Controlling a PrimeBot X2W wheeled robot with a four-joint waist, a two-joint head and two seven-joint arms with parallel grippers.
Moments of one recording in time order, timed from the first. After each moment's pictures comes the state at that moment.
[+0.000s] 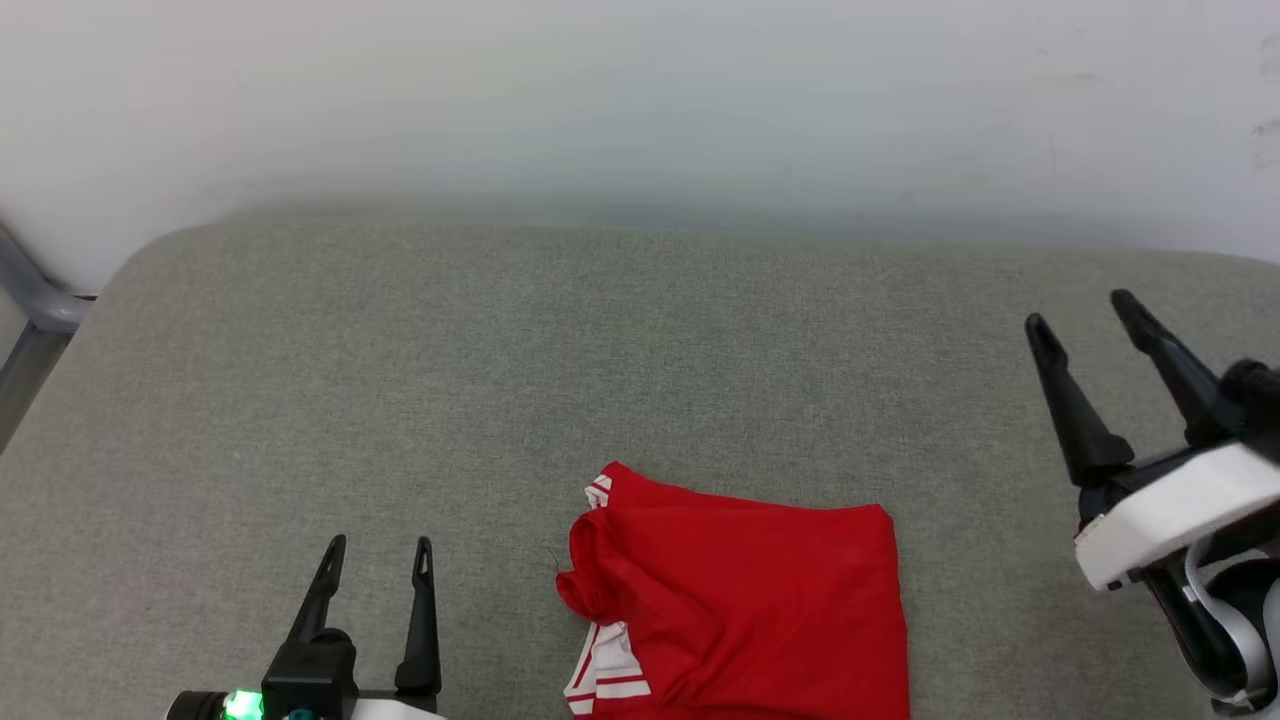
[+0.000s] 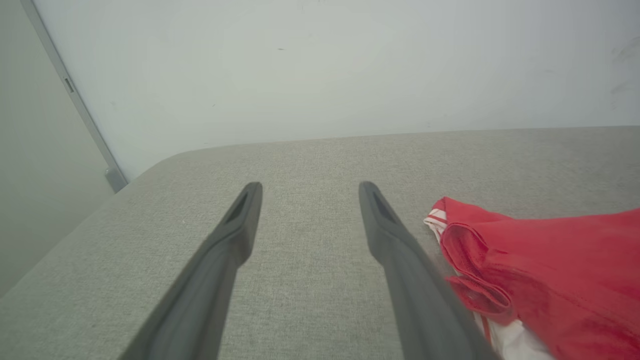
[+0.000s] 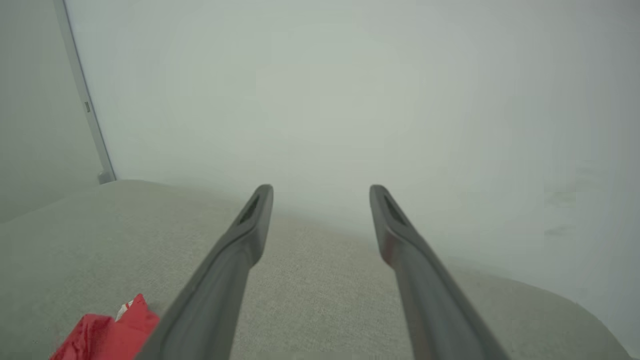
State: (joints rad) left arm 0.12 0.08 -0.06 0.04 -0.01 0.06 -0.26; right arm -0.18 -0.29 0.05 -0.14 0.32 0.13 0.12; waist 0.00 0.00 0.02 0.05
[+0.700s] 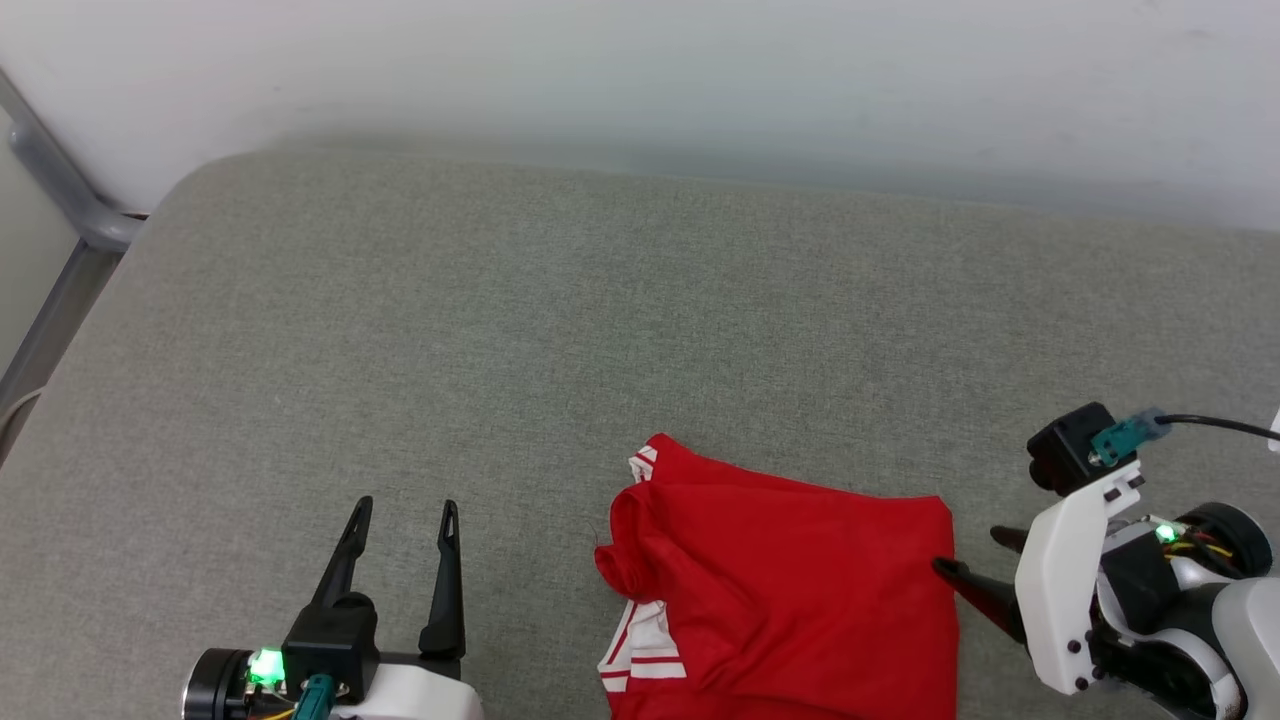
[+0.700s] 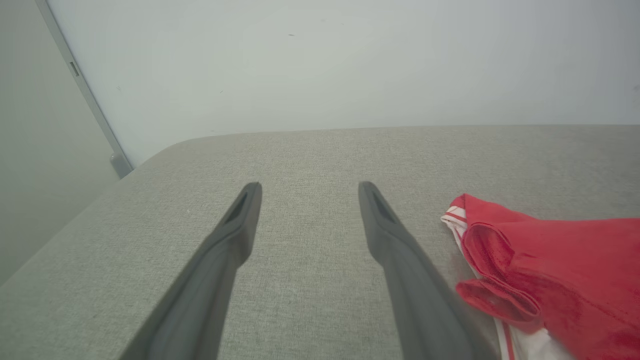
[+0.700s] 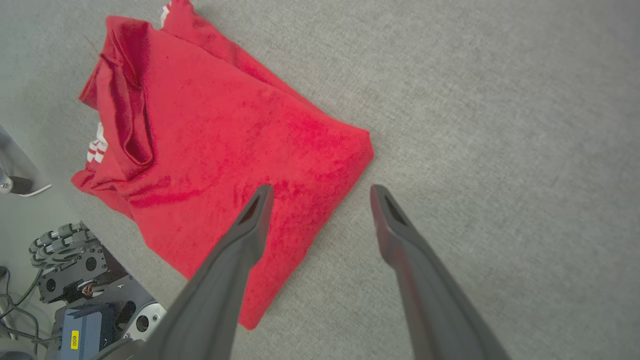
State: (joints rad) left arm 0.05 0.07 -0.09 0.05 -0.02 0.05 -0.26; right arm -0.23 -0.45 0.29 -0.03 0.60 0.13 0.82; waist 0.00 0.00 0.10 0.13
